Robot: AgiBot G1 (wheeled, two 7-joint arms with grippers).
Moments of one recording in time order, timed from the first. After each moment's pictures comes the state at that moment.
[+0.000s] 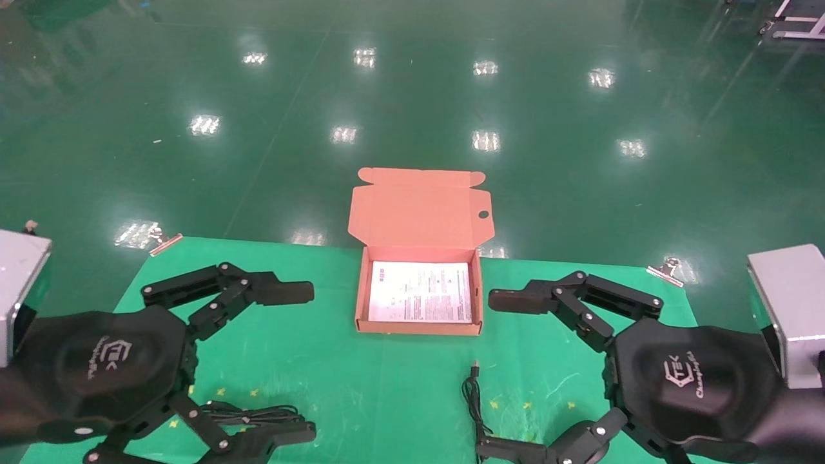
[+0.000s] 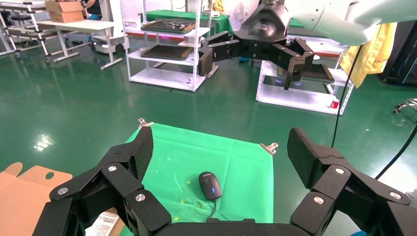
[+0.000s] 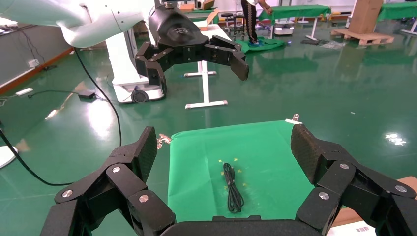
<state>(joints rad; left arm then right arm) -1.07 0.61 0.28 -1.28 0.73 1.50 -0.19 1.08 -0.61 -0.28 1.28 -0.73 -1.49 0.19</state>
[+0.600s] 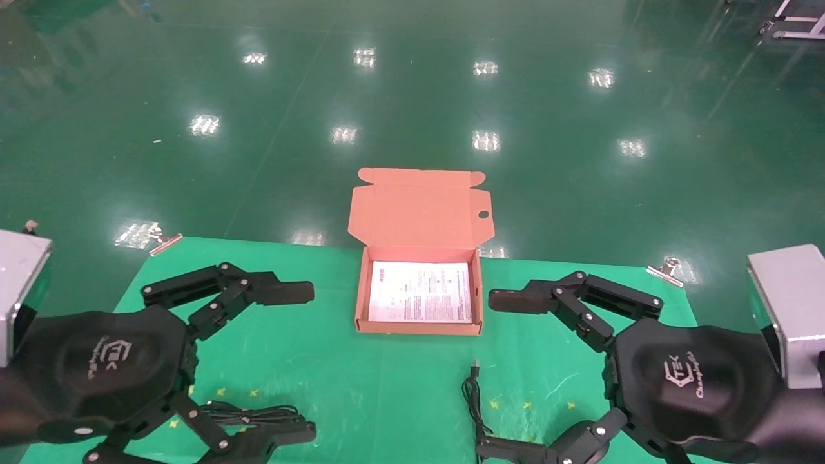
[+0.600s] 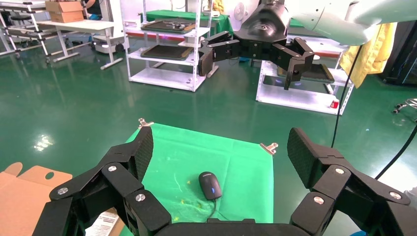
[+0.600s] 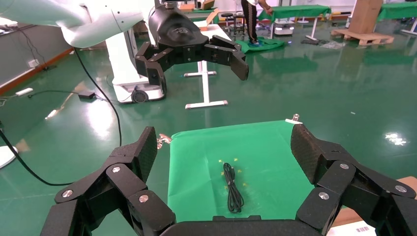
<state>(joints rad) -1.08 0.61 0.28 -1.29 0.74 1.49 -0.19 1.08 -0.61 -0.28 1.29 -0.75 -1.49 0.19</state>
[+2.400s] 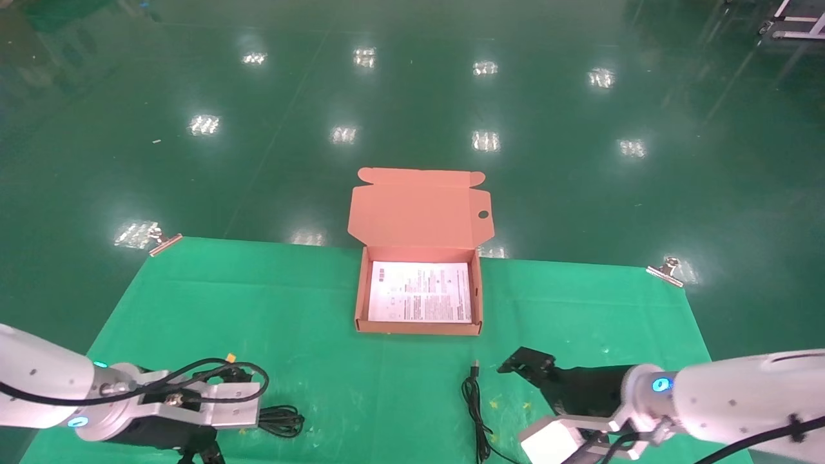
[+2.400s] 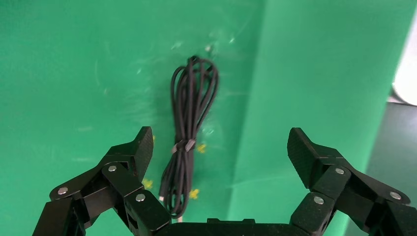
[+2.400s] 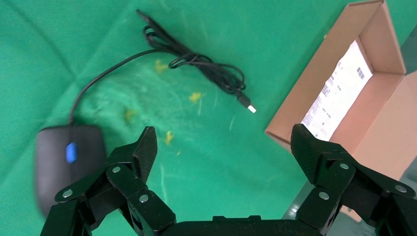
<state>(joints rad) -1.34 0.85 0.78 -1.21 1.91 1.36 -0.34 1.22 -0.87 -0.75 1.35 -1.95 -1.12 -0.37</state>
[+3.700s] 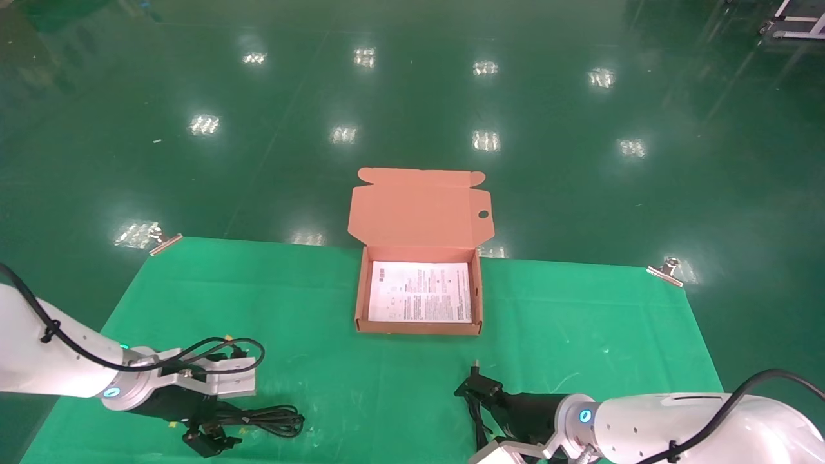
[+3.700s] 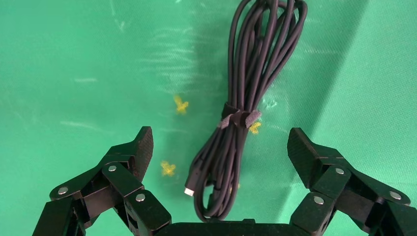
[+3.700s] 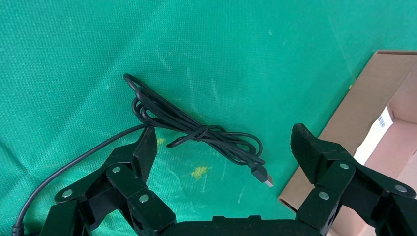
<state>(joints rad) -1.43 1.05 0.80 -0.59 1.97 1.17 -0.05 1.13 -1.05 -0.80 1.12 -2.01 -0.90 -0.55</state>
